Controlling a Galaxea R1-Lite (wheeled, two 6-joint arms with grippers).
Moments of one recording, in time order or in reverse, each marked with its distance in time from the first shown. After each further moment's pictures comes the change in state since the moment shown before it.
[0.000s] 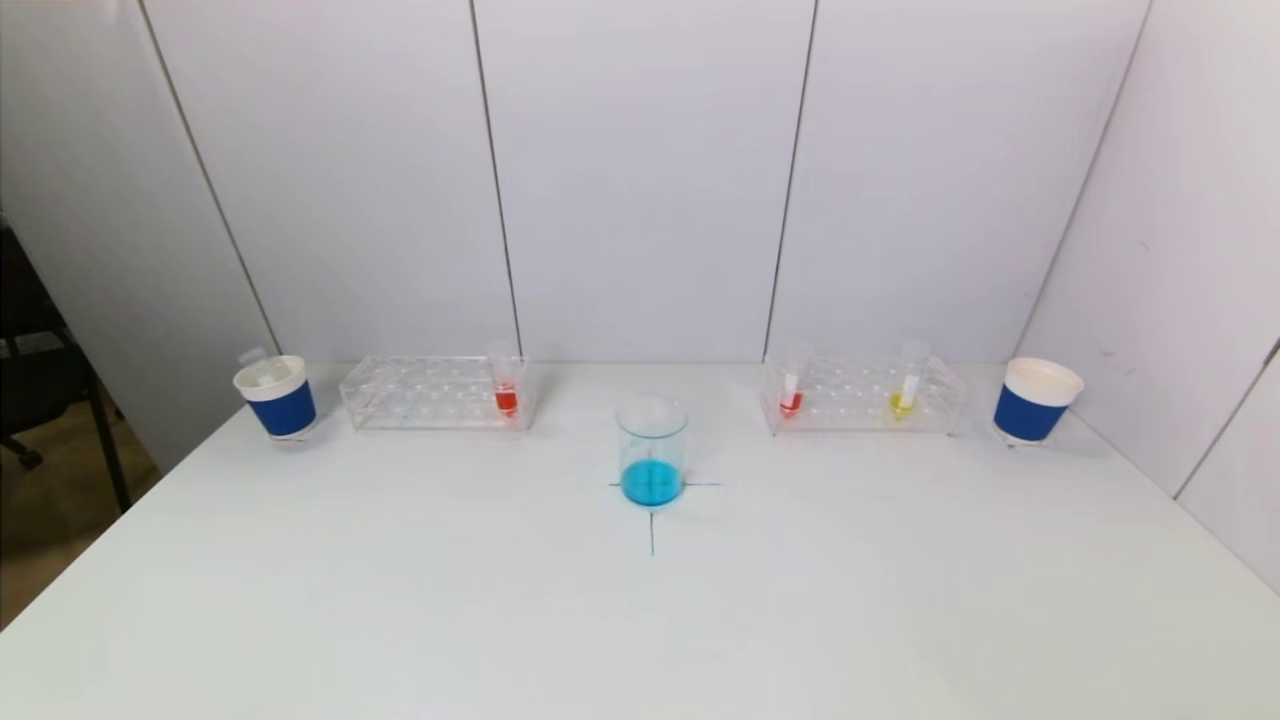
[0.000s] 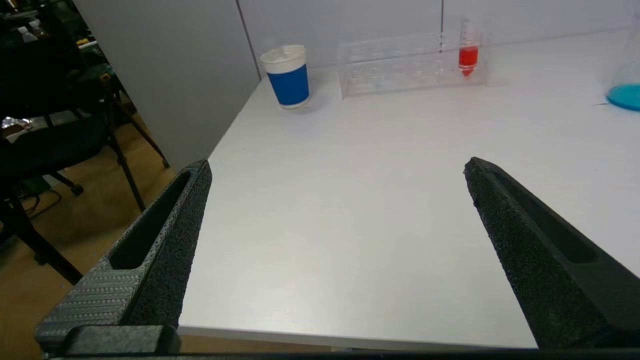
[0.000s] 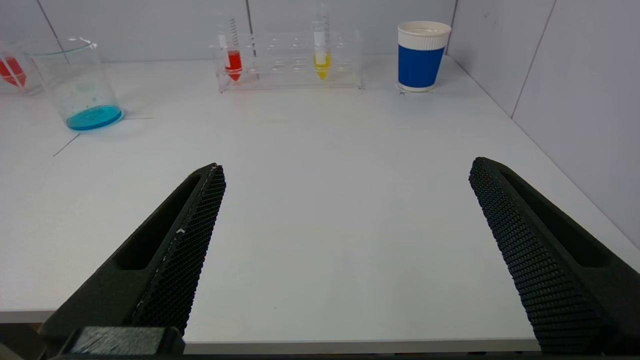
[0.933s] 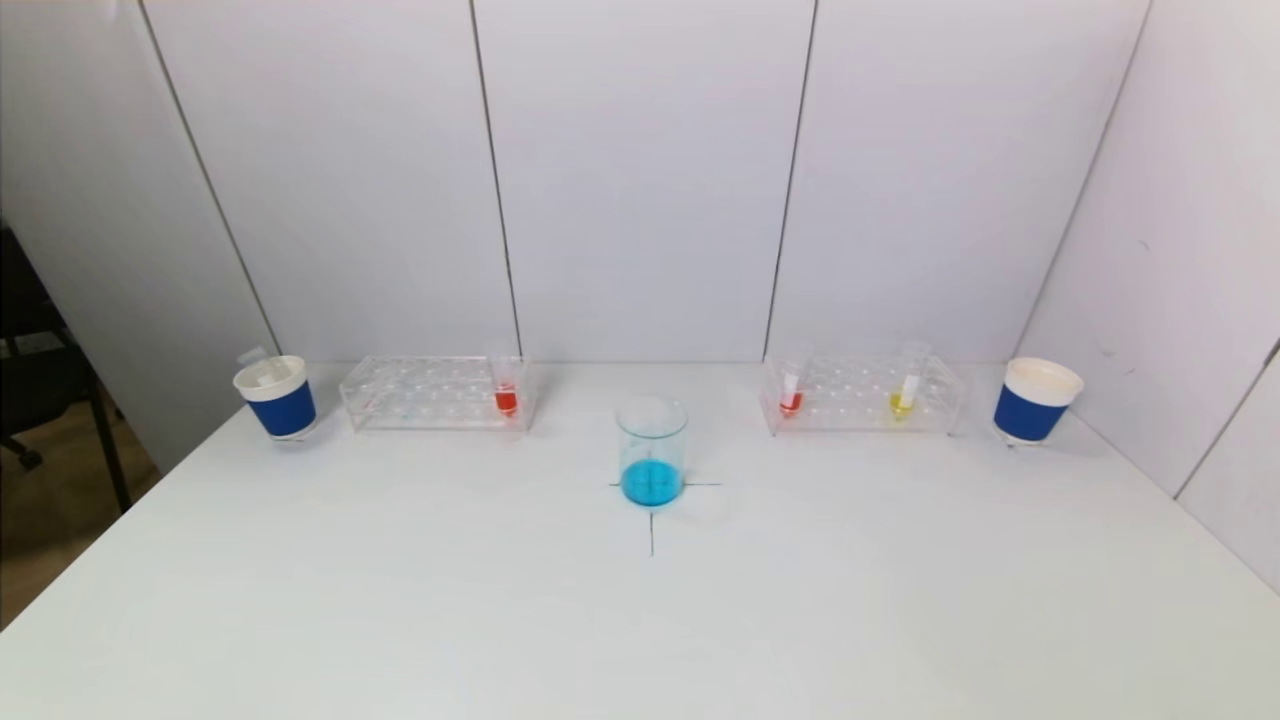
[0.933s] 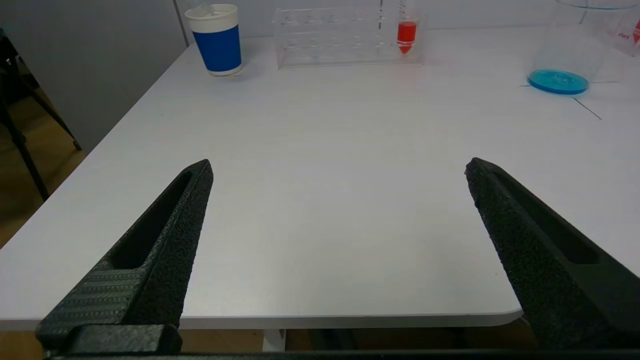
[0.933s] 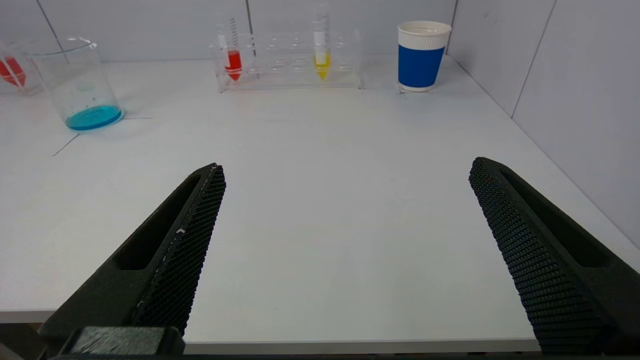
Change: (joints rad) left arm -0.001 -0.062 0.162 -0.057 -0.134 -0.136; right arm 0.000 0.000 0.000 0.000 0.000 0.000
